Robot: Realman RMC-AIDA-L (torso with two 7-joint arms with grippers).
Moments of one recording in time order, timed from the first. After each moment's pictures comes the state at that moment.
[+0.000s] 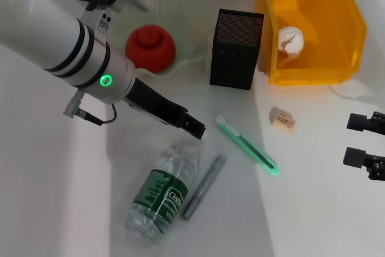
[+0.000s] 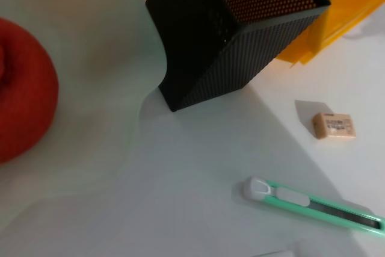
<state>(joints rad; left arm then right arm) -0.69 -2.08 1.51 1.15 2.37 1.40 -2.83 0.24 2.03 -0.58 -0.76 -1.90 -1.94 1.39</state>
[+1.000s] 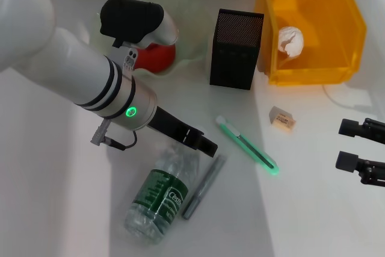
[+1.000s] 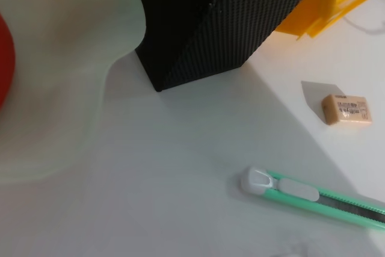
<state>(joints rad) -0.65 -2.08 1.71 1.08 2.30 1.20 -2.86 0.23 2.04 -0.57 -0.70 -1.89 -1.93 1.37</state>
